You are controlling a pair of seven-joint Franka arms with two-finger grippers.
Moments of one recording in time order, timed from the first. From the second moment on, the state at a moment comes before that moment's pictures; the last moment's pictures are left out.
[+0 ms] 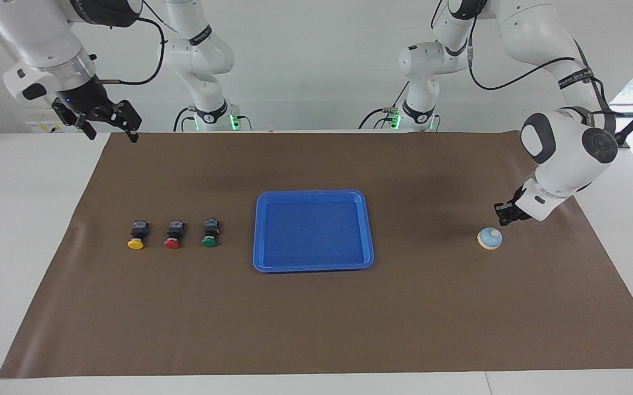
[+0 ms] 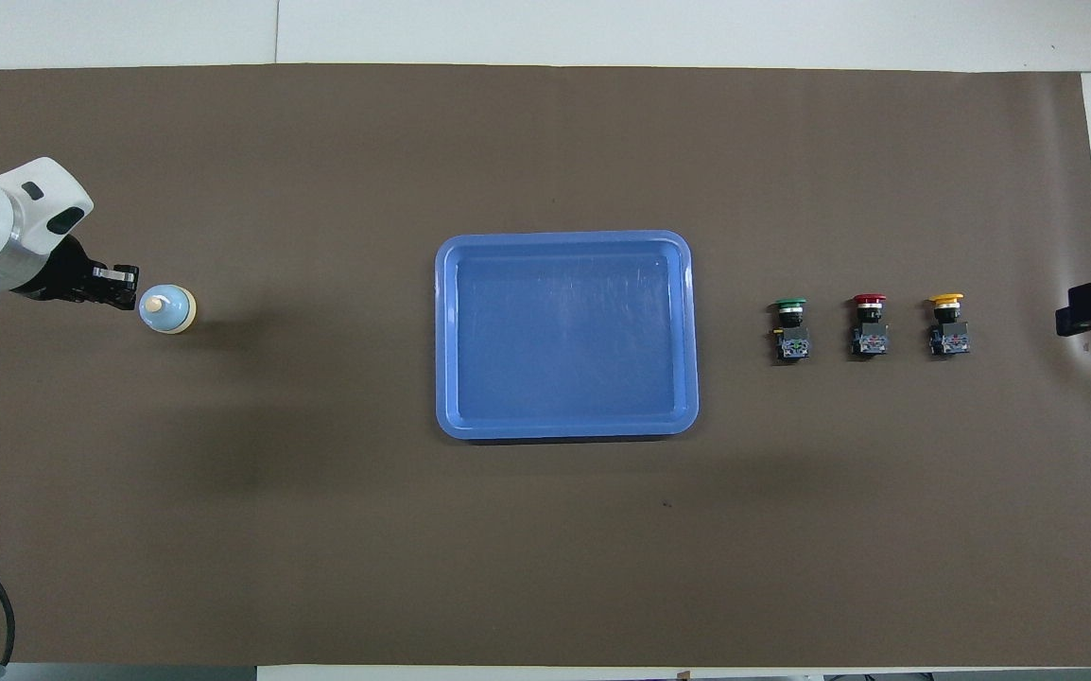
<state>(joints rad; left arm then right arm) 0.09 0.26 -0.02 -1.83 0.00 2.00 0.15 -0.09 -0.06 -0.01 -1.63 -0.02 1.49 0.00</state>
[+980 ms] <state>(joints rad) 0.08 0.29 -0.03 -1.92 0.00 2.19 0.18 -0.09 -0.09 -0.01 -1.72 -0.02 1.56 -0.06</state>
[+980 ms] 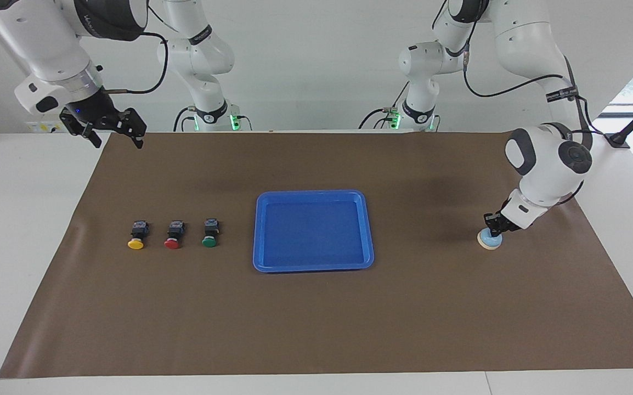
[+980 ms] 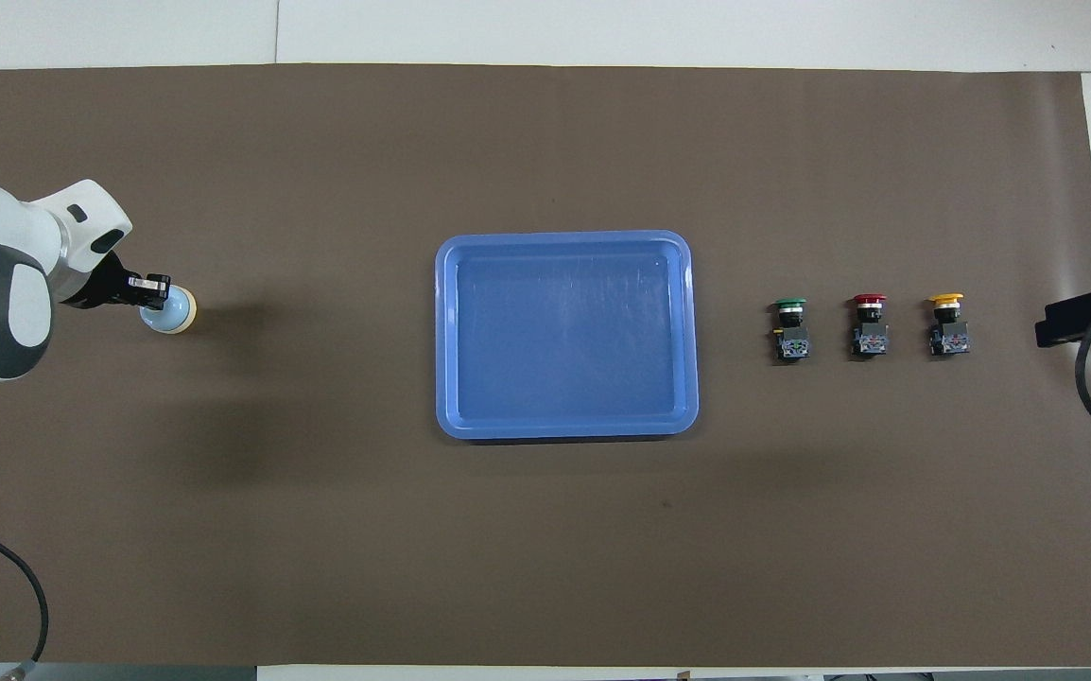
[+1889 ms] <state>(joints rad) 0.07 0.24 -0.04 -1.70 0.00 1.83 0.18 -0.25 0.05 -0.02 -1.88 -0.02 1.95 -0.24</state>
